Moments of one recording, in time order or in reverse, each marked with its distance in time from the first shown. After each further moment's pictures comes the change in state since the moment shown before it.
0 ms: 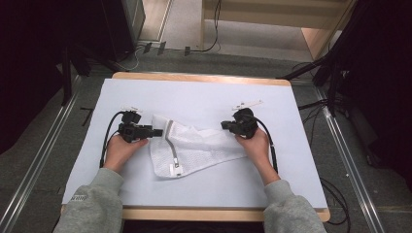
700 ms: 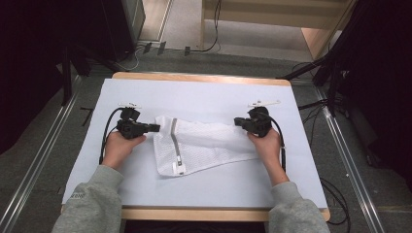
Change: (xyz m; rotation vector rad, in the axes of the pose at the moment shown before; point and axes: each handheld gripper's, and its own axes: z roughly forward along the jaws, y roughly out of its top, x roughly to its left) left arm -0.007 0.011 -0.020 -0.035 -0.084 0.017; right arm -0.027 -0.010 -0.030 -0.065 -0.065 0.092
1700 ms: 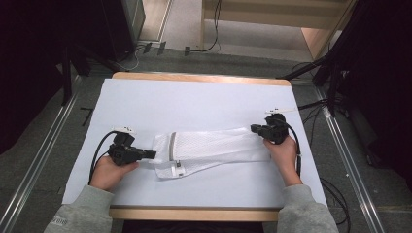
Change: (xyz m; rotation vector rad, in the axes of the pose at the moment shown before) left arm -0.037 -0.062 -0.027 0.105 -0.061 0.030; right arm -0.035 -0.032 -0.026 0.045 -0.060 0.066
